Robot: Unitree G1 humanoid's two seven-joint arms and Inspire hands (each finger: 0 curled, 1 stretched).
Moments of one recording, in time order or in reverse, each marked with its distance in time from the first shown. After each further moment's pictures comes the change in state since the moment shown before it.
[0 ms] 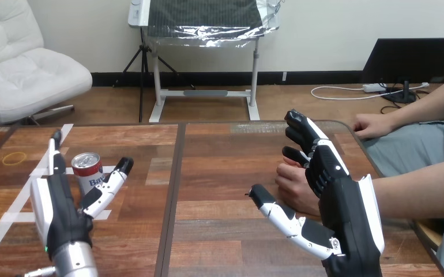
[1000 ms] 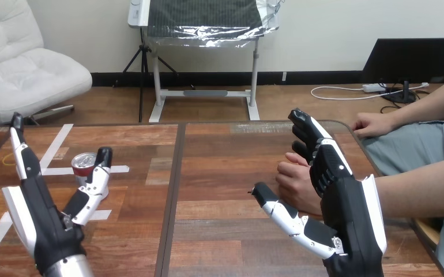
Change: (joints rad) left arm 0.140 -0.085 0.001 -0.177 0.046 -0.231 0.133; right arm 0.000 0.000 0.001 0.000 0.008 -0.001 -0.008
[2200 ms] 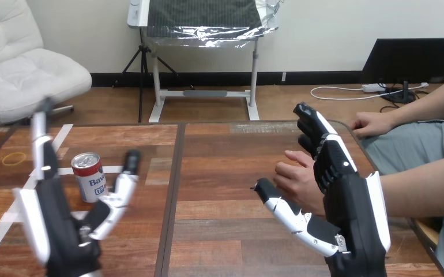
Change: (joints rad) left arm 0.152 -0.044 -0.091 -0.188 0.112 -0.153 0.031; right arm 0.000 -0.001 0.000 -0.020 0.007 0.000 -0.005
